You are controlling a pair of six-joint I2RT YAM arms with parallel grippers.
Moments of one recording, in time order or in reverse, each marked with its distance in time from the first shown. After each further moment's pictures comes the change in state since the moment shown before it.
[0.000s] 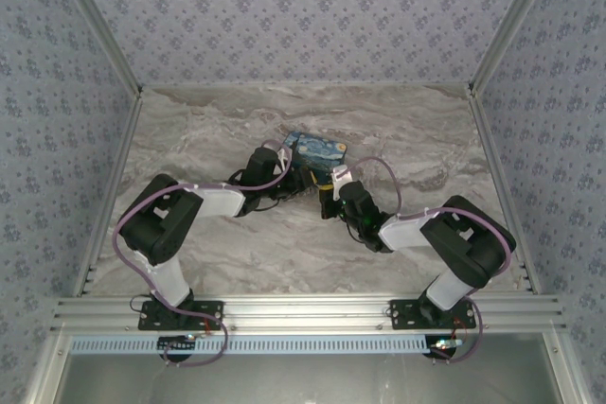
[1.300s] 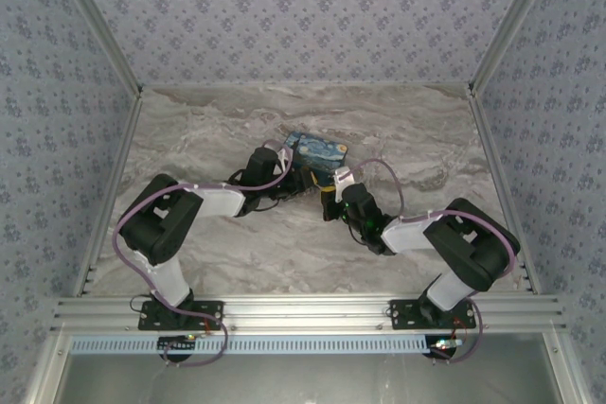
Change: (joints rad) left arm 0.001 0.000 0.000 -0.001 0.010 0.029; right arm -0.001 -0.025 -0.030 0.014 -0.006 -0.003
